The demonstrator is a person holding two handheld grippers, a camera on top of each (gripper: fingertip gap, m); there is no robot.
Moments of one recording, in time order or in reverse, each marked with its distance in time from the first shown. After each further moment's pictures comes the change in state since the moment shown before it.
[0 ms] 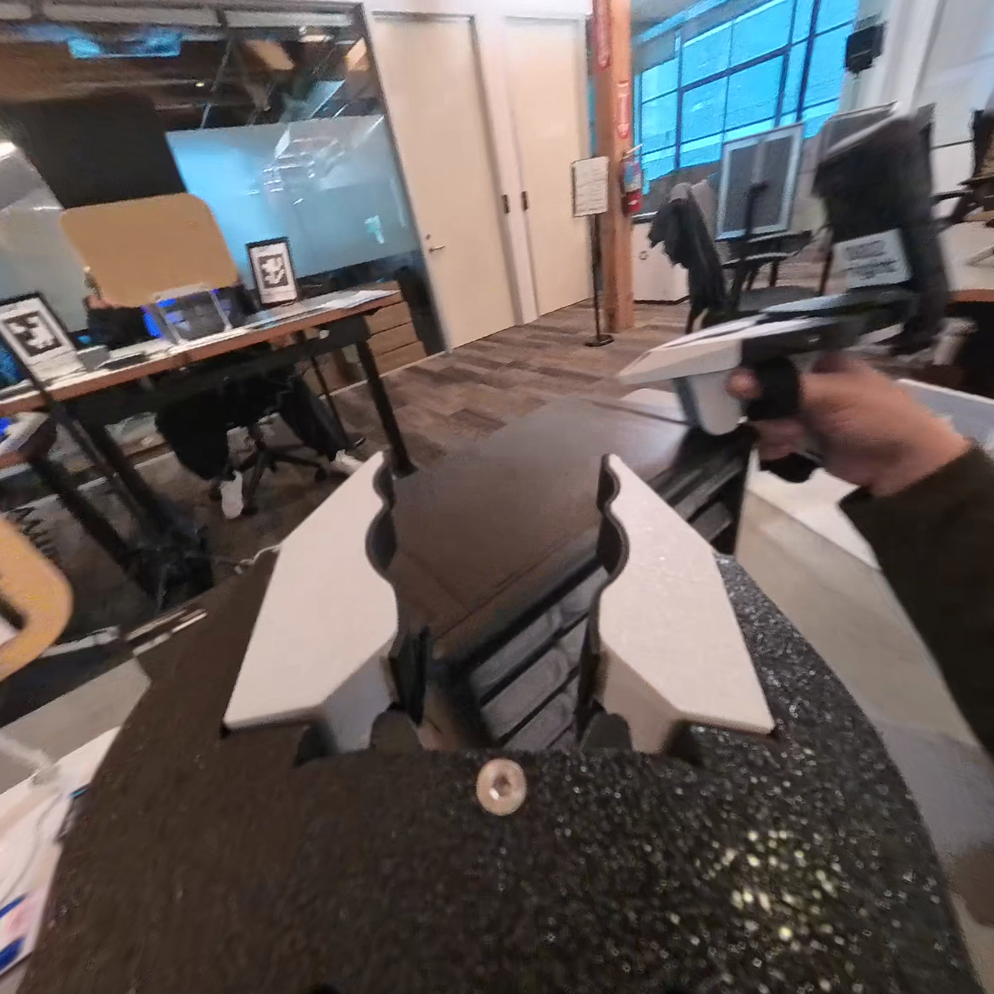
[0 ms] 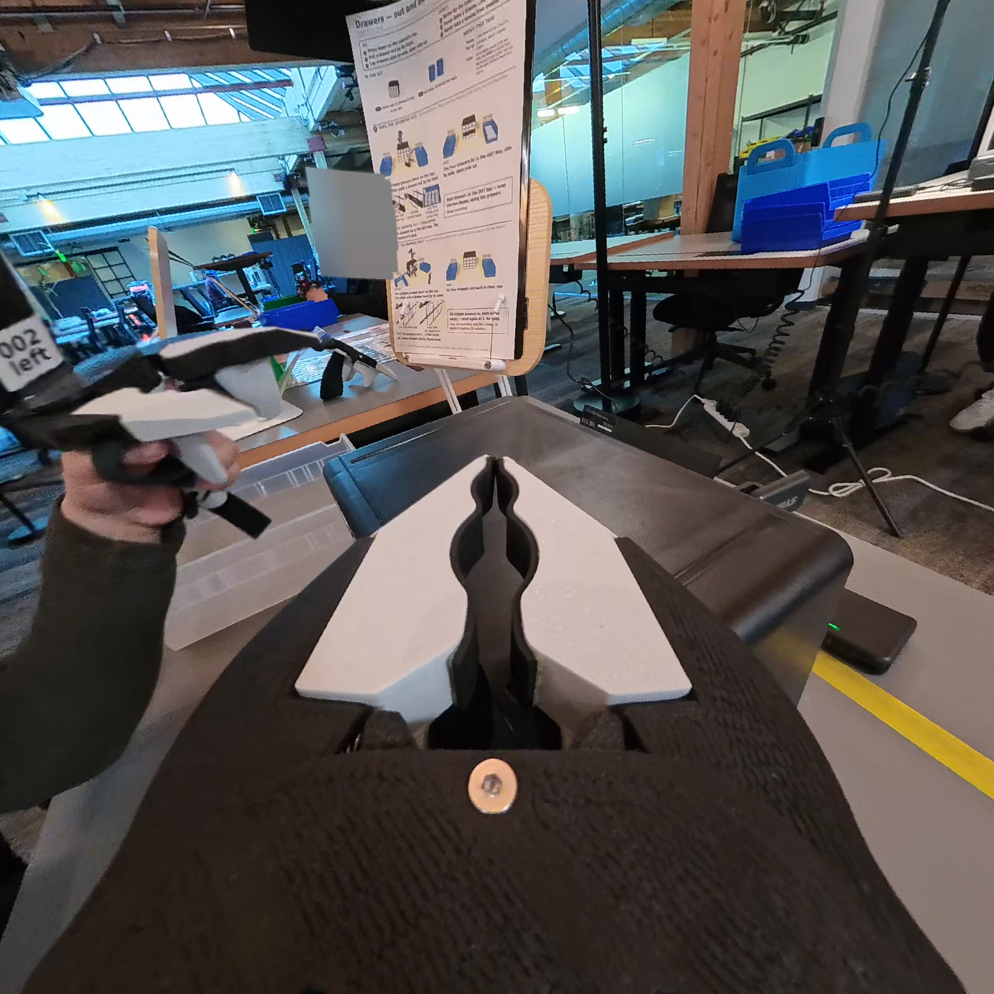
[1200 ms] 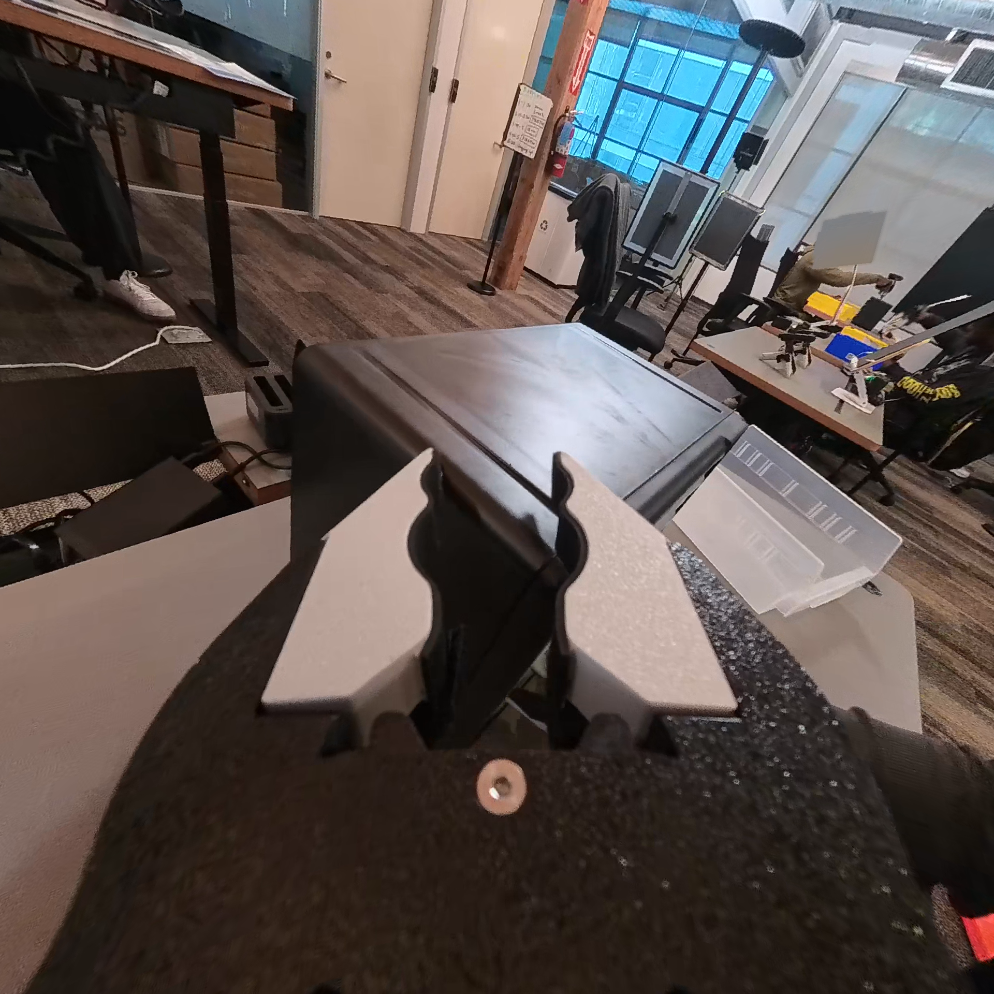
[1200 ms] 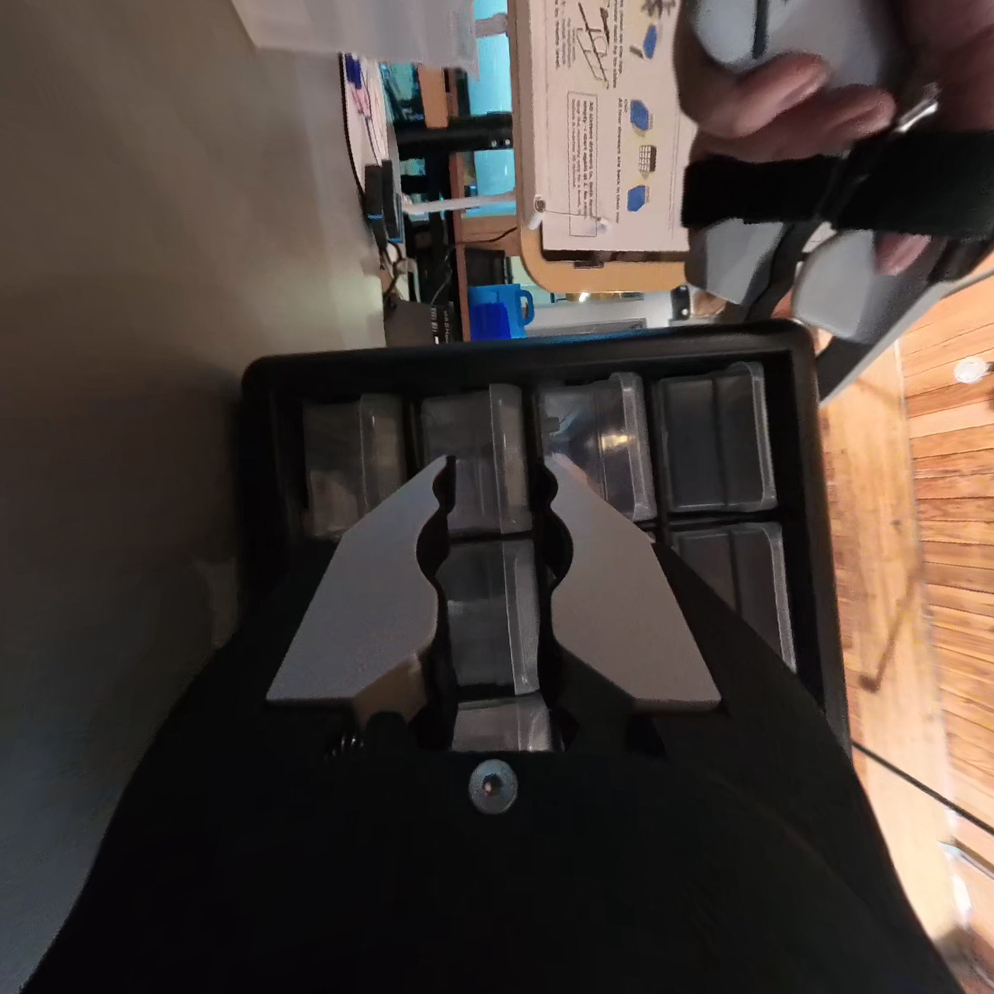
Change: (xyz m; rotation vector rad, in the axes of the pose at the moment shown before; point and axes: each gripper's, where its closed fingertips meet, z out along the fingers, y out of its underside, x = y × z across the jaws) left arm -0.042 0.072 0.018 -0.136 0.208 -0.484; right arm -0.083 0.187 0.101 -0.255 0.437 -1.665
